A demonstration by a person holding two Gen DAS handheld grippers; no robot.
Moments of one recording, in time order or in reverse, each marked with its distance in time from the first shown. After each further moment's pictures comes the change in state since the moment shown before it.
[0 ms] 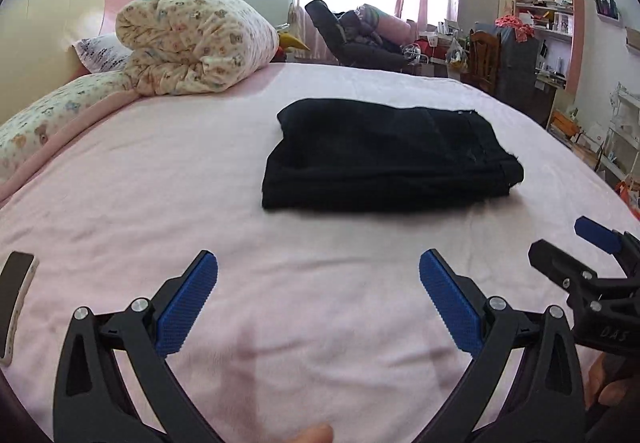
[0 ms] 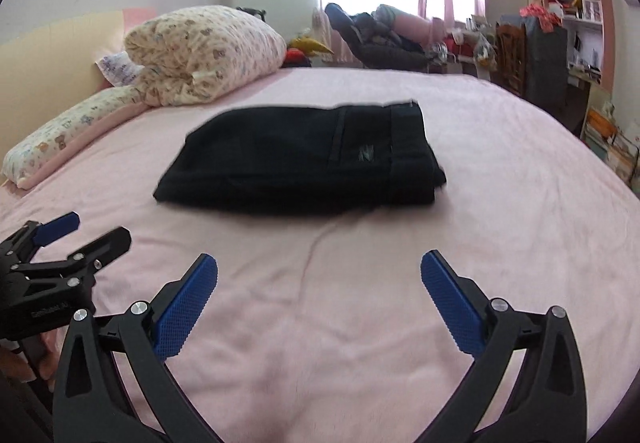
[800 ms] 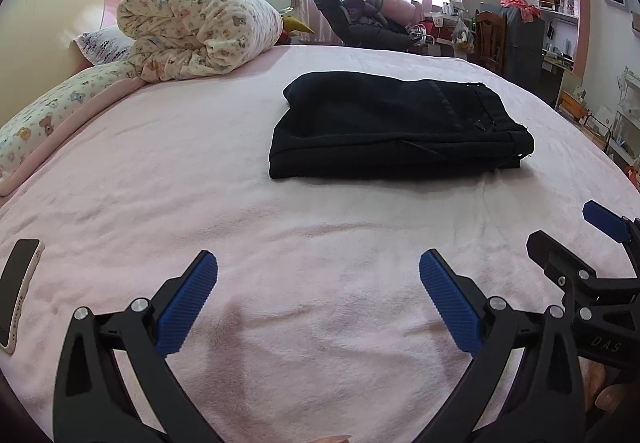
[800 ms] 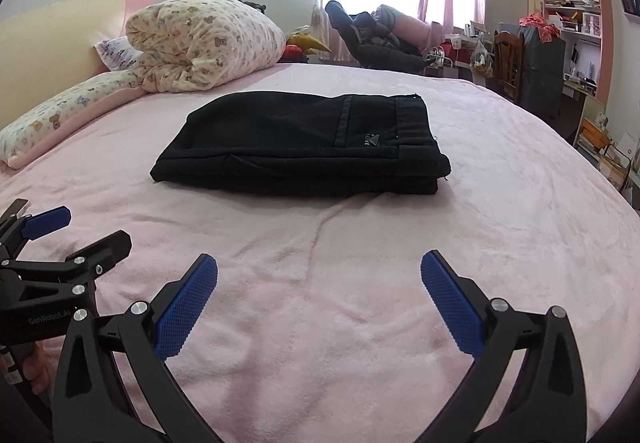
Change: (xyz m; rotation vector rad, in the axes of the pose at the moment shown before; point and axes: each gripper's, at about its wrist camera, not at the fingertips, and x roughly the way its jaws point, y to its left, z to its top) left arm 0.005 0.001 -0.015 0.016 0.064 0.027; right arm 0.002 0.022 -0.015 -0.052 -0.013 -0.045
